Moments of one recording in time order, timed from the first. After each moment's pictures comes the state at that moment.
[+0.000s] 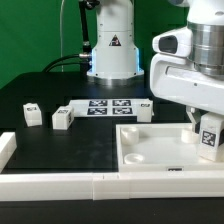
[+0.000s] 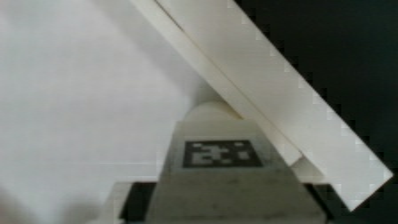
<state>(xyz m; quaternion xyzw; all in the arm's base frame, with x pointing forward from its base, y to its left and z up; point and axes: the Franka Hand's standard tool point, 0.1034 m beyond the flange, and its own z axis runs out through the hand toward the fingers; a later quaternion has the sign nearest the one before) 0.616 0.122 0.063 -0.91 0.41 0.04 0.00</state>
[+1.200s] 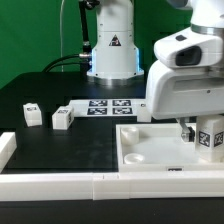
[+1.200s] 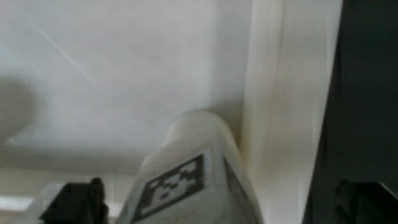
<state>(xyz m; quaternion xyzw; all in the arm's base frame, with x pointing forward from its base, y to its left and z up) 0.609 0.129 0.059 -0.99 -0.13 0.05 0.00</state>
